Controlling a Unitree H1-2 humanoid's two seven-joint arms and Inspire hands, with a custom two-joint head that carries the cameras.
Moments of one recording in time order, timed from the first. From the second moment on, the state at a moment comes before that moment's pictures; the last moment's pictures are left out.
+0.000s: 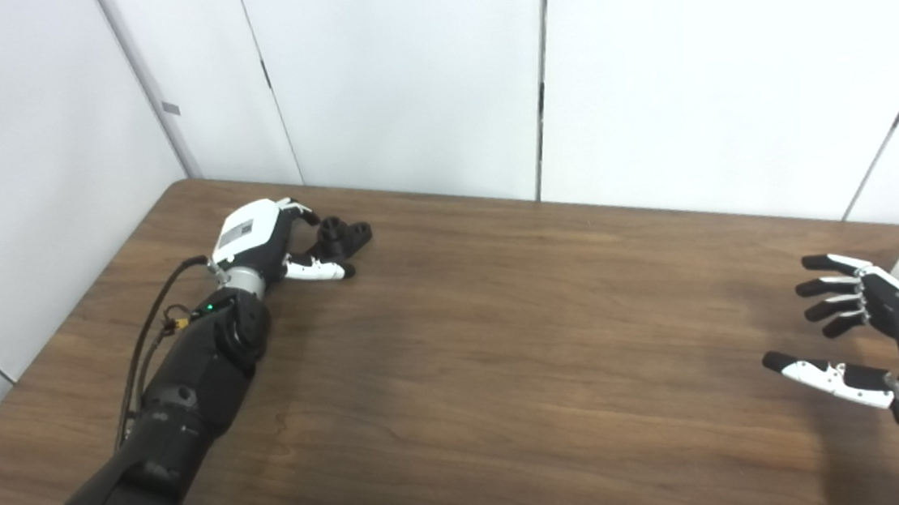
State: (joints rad) left arm -0.54 0.55 -0.13 0.68 0.61 0.08 0.12; right arm -0.14 -0.22 -0.01 -0.07 -0.39 -0.10 -0.07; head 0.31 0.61
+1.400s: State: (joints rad) left arm -0.50 0.54 -0.19 0.60 0.46 -0.06 0.08; right arm -0.14 -0.22 -0.02 -0.08 -0.40 -0.09 -0.08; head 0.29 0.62
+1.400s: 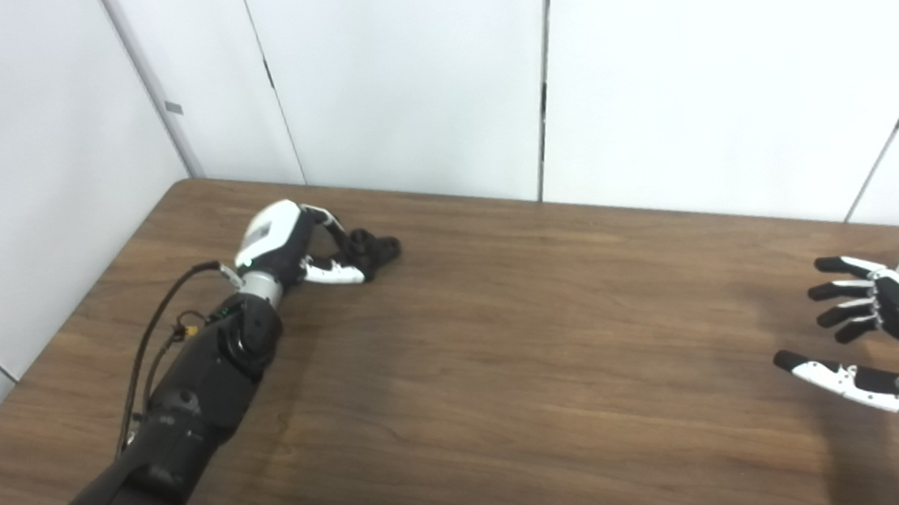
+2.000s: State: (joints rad) left arm -0.43 0.44 -0.34 0.29 0.45 -0.16 -0.16; right arm -0.16 -0.21 -0.01 -0.05 -0.42 -0.13 -0.11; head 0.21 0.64
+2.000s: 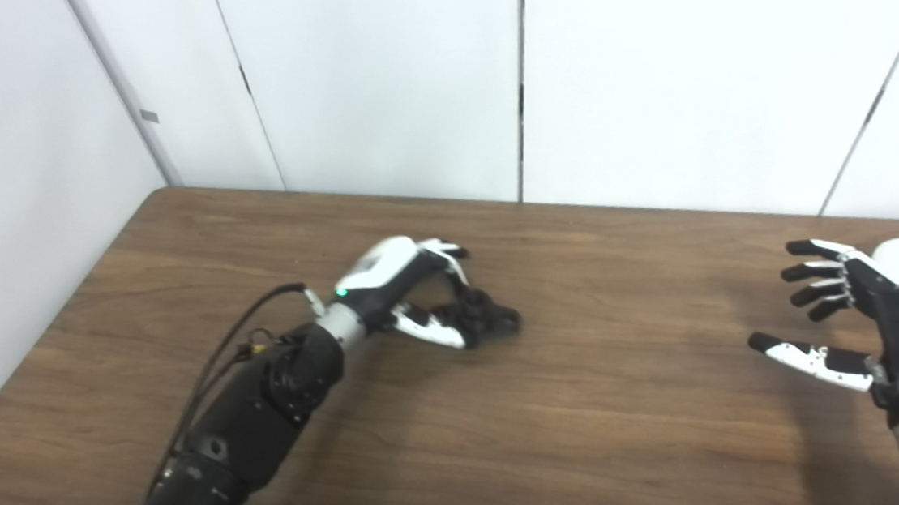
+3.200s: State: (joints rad) left arm -0.60 0.26 -0.65 0.55 0.76 -0.32 0.09; right arm -0.16 -0.17 0.01 -0.10 -0.48 -0.12 -0.12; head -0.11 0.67
